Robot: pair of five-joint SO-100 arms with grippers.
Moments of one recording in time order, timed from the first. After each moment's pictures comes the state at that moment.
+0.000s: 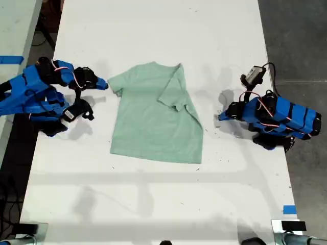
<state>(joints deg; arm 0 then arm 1) -37.4 158.3 148.5 65.4 20.1 22.1 200.7 173.5 80.8 -14.9</state>
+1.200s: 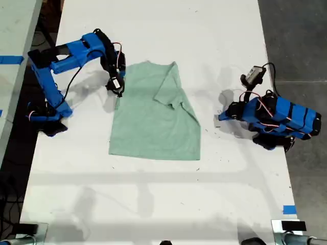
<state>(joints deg) -47.2 84.7 86.3 78.3 33.0 22.1 200.7 173.5 80.8 -14.9</state>
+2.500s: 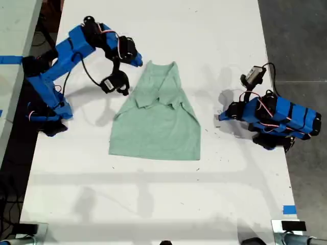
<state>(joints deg) -35.2 100.8 67.1 84.2 24.3 22.1 200.7 173.5 80.8 -14.9</state>
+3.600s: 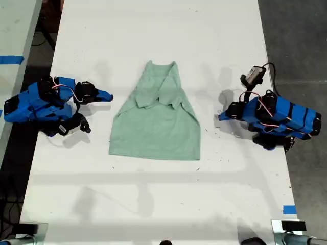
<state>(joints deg) -24.9 206.4 178.8 60.9 9.8 22.1 200.7 173.6 80.8 -14.9</state>
